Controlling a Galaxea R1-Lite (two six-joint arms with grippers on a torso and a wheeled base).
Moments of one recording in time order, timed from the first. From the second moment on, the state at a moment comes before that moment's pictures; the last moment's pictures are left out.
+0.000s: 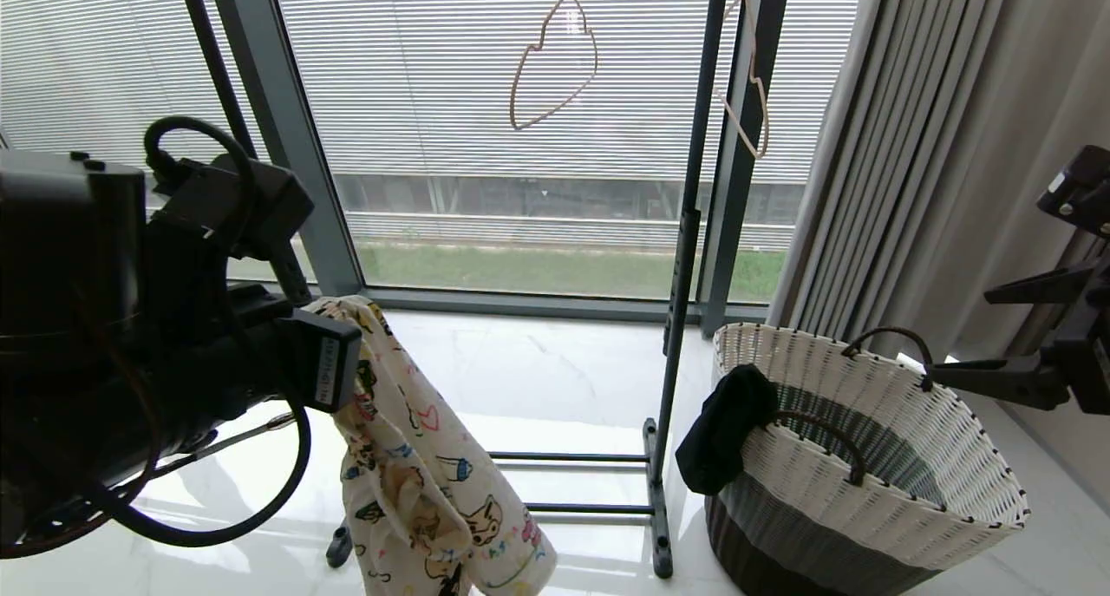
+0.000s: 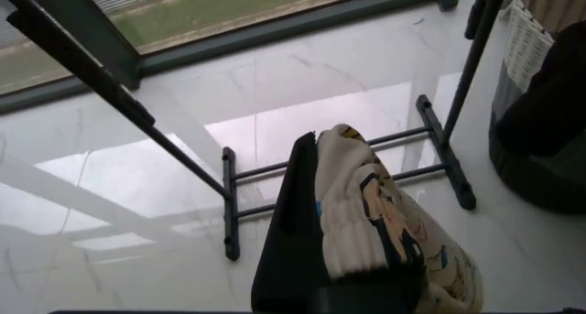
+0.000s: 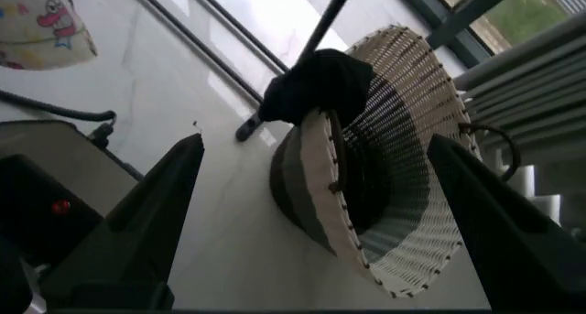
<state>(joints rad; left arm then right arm) -0.55 1.30 -0.84 -0.09 0.41 0.13 0.27 1.27 -1.18 0.51 0.16 -0.39</state>
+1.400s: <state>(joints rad) -0.41 1.15 -0.72 -0.09 0.40 0.14 0.03 1.24 -1.15 0.52 0.15 -0.43</state>
